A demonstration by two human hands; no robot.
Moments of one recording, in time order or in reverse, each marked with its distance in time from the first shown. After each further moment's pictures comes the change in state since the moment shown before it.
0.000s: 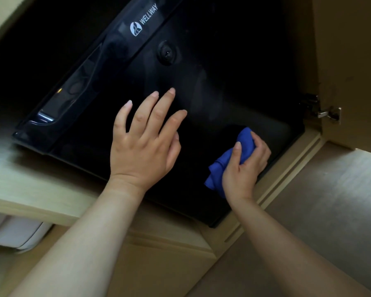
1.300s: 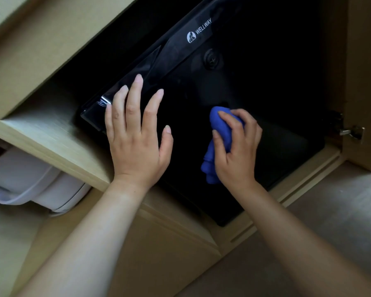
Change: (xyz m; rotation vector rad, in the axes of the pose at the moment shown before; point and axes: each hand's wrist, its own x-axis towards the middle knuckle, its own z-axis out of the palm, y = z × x) left_hand -0.022 -0.028 -0.043 -0.090 -0.073 -0.445; right_hand 0.001 -0.067 0.010 -0.039 -0.301 -0.577
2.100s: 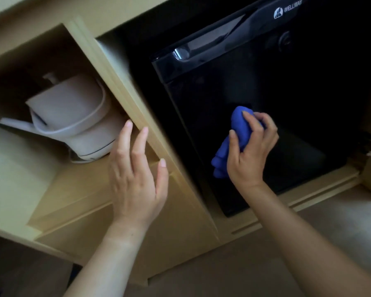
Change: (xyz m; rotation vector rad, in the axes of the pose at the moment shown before) left_hand -0.132 -0.029 -0.037 -0.173 0.025 -0.346; right_hand -0.038 -0.023 0.025 0.018 -0.049 -0.106
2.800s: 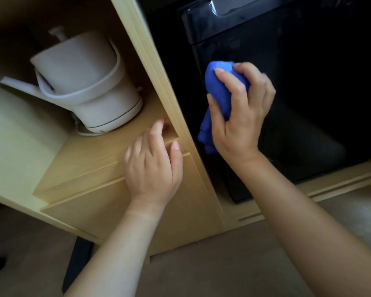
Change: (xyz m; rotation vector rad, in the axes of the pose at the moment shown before) left_hand -0.021 -0.010 0.025 0.067 -0.002 -0.115; right_hand 0.013 -0.051 0.036 -0.022 -0.017 -0.316
